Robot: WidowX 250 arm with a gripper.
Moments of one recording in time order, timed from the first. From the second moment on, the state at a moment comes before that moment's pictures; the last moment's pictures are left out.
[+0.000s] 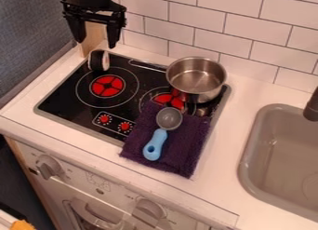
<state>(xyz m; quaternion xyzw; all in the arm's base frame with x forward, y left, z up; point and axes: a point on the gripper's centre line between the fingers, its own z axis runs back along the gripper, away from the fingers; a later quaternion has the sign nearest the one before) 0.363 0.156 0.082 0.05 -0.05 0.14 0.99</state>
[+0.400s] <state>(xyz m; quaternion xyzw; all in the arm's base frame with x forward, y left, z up) 0.355 0.116 0.059 0.02 -0.01 0.10 0.99</state>
